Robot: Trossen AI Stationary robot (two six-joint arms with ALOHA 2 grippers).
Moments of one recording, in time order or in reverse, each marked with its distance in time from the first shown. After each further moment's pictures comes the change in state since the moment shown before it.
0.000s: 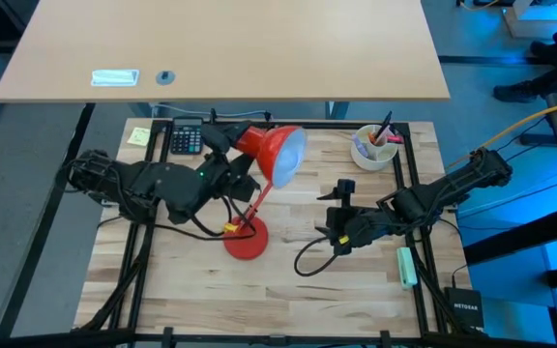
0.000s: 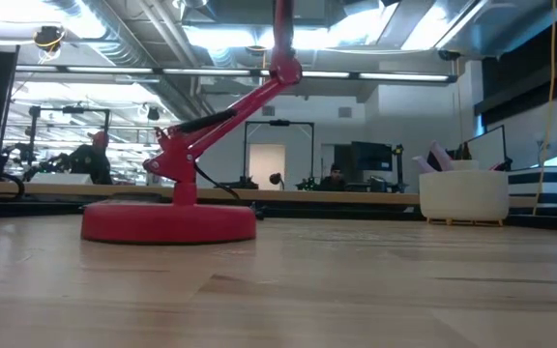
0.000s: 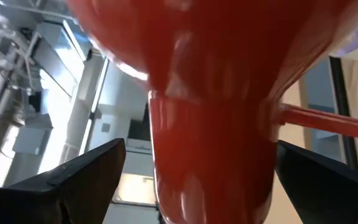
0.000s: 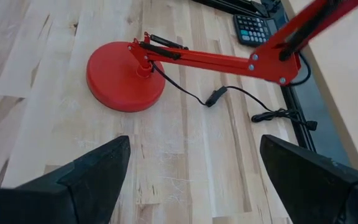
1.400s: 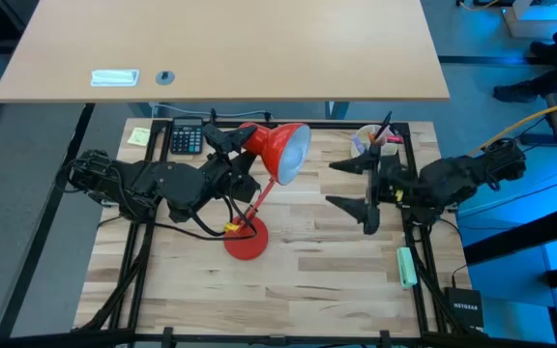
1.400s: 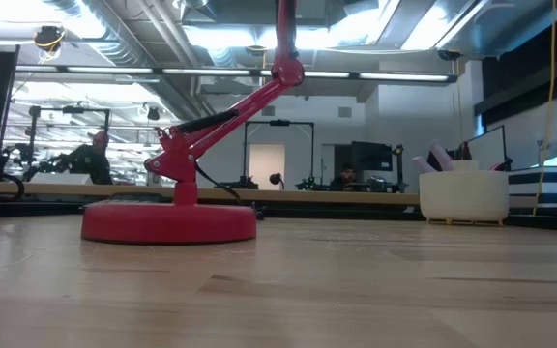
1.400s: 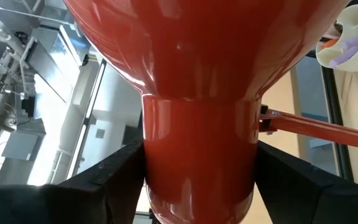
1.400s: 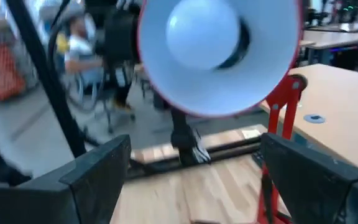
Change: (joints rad) left arm 0.007 0.001 0.000 -0.002 0.048 -0.029; right arm 0.000 -0.179 0.191 0.399 -0.010 0.061
